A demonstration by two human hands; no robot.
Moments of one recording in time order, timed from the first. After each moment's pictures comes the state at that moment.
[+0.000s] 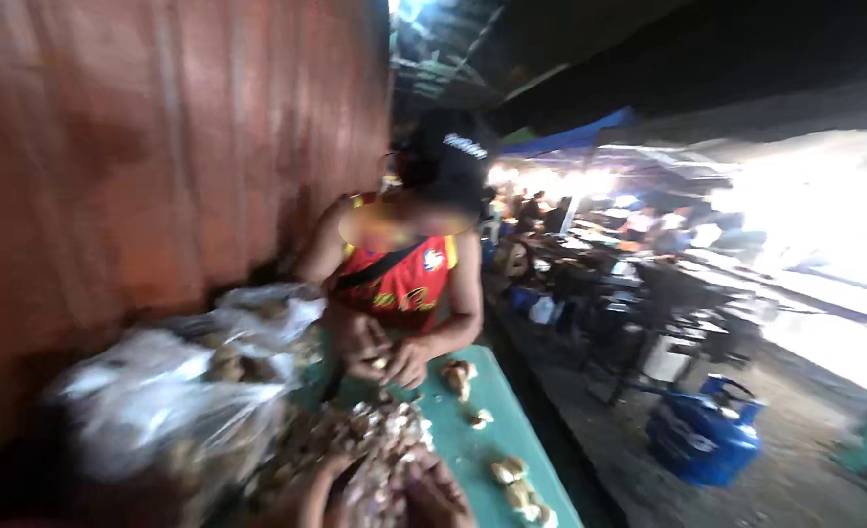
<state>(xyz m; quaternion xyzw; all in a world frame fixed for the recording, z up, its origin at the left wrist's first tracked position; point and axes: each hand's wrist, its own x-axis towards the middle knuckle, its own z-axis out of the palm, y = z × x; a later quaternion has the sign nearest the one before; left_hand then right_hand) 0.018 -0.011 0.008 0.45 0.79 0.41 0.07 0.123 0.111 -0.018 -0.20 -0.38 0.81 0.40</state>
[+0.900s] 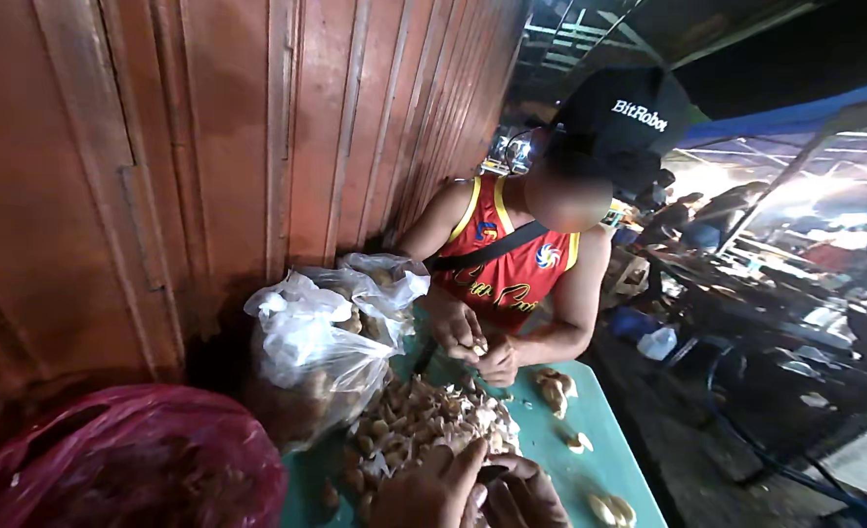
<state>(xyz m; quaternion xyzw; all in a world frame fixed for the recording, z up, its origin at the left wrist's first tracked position) 0.042 -0.007 0.009 0.49 0.76 0.43 0.06 0.126 0.108 -0.031 -0.09 -0.56 0.70 0.42</state>
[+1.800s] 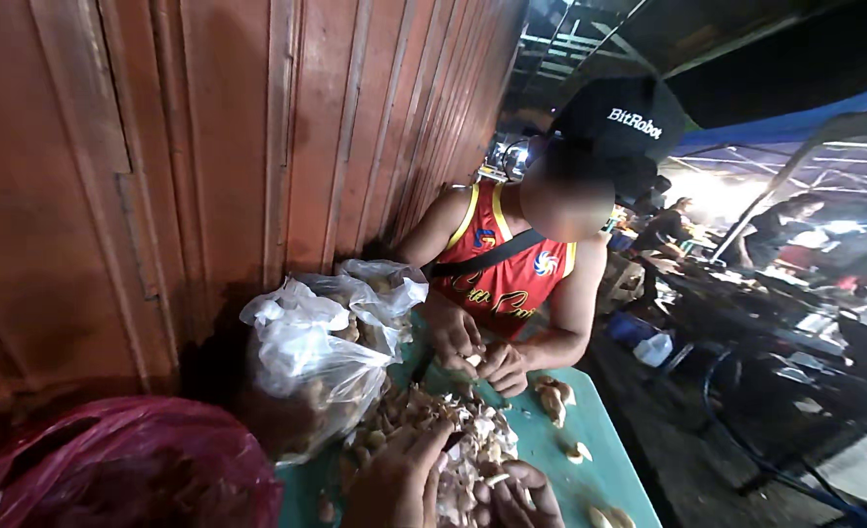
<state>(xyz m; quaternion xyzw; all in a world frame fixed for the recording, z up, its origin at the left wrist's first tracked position) 0.021 -0.011 0.013 0.42 0.78 0.46 0.02 0.124 0.108 -0.026 -0.08 -0.45 0.80 0.40</state>
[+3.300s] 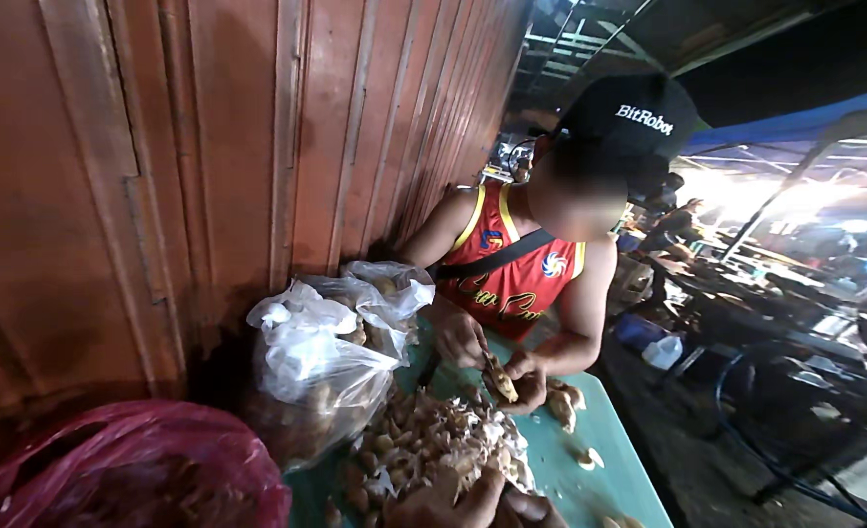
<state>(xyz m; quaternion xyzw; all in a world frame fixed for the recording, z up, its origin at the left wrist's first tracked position) 0.051 -0.002 0.012 0.46 0.80 0.39 0.00 0.118 0.097 -0.041 -0.14 -0.55 0.66 0.49</state>
